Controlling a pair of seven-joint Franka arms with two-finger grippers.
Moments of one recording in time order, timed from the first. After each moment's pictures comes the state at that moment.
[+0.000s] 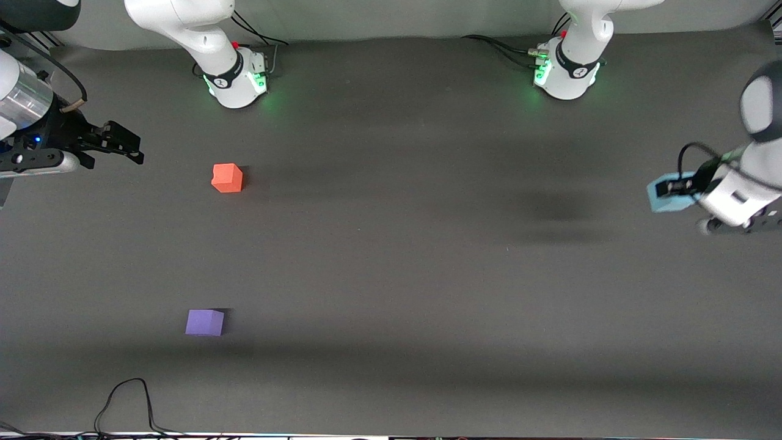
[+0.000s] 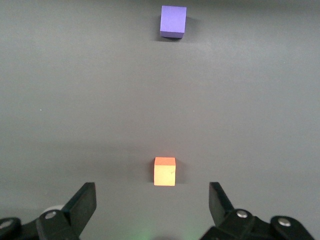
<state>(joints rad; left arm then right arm) 0.05 0.04 0.01 -1.82 0.05 1.61 -0.02 0.11 -0.16 -0.06 -1.82 0.00 1.63 0.01</state>
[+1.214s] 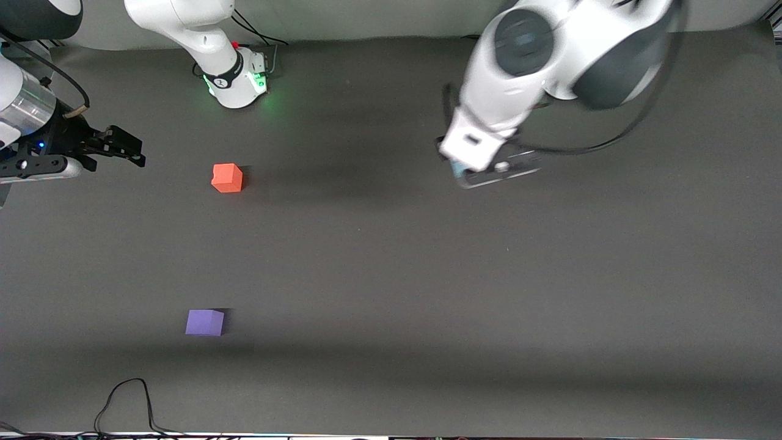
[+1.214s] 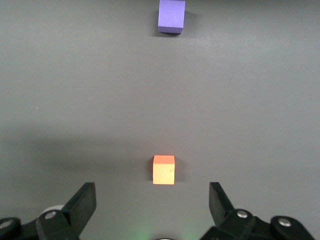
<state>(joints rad) -0.35 0.38 -0.43 -1.33 0.03 1.54 -1.01 0.11 -0.14 -0.07 -1.82 0.00 1.63 0.01</state>
